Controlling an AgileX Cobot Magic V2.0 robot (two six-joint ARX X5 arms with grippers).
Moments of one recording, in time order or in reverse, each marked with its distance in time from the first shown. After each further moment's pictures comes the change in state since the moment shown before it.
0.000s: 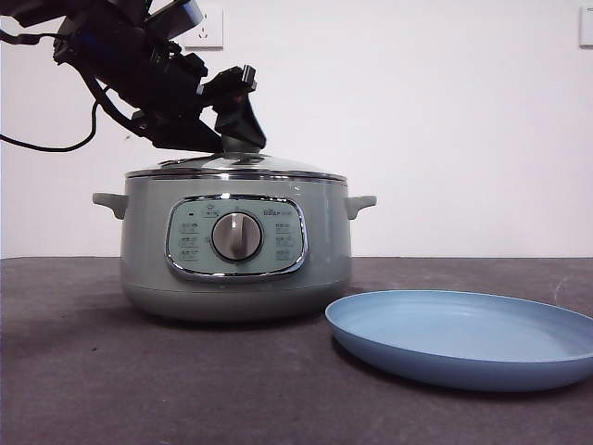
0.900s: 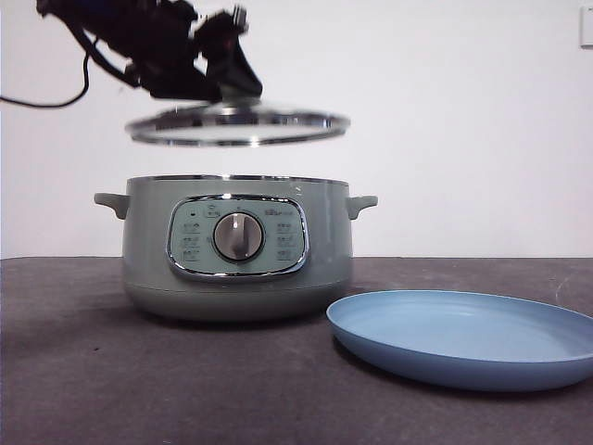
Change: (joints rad) left arm 0.000 -0.114 0.010 0.014 0.024 0.007; right arm 0.000 0.000 0.000 0.000 0.000 0.000
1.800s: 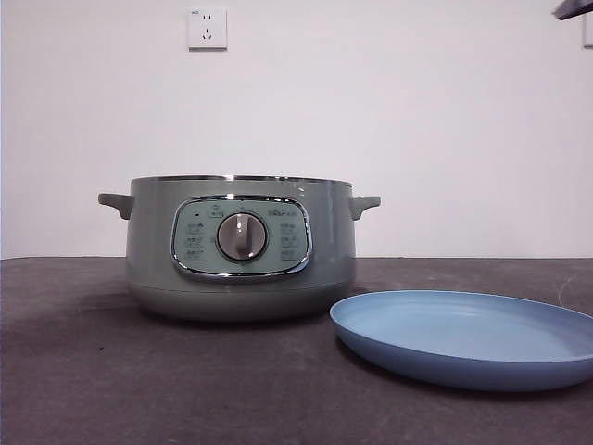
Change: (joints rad) left arm 0.051 -0.671 0.132 -0.788 -0.050 0.013; right arm 0.005 0.108 0.000 0.205 -0.002 0.041
